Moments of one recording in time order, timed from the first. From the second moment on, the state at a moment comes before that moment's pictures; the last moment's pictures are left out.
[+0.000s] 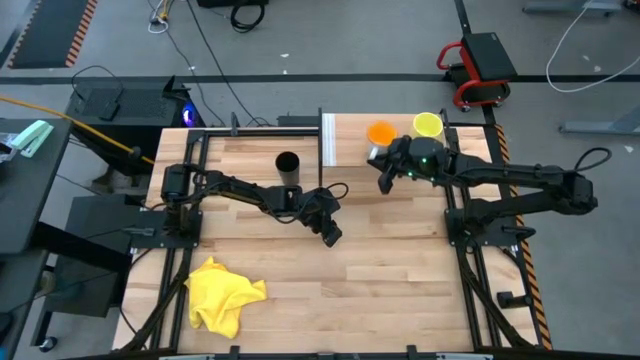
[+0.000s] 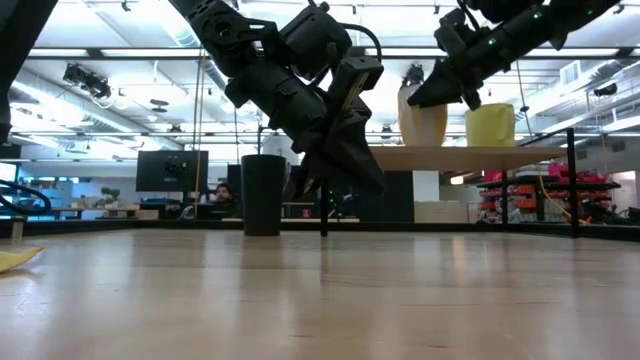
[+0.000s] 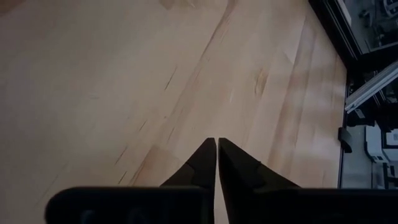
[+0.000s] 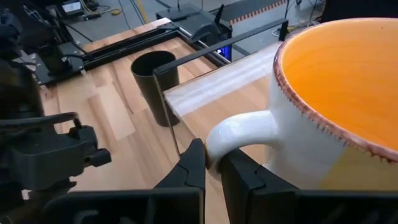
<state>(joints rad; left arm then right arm) 0.03 1.95 1.17 0.06 0.25 -0.75 -0.33 1.00 0.68 -0.12 0.15 0.19</state>
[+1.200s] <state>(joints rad) 0.04 1.95 1.17 0.06 0.25 -0.73 -0.38 1.00 0.68 -0.17 0.19 0.27</state>
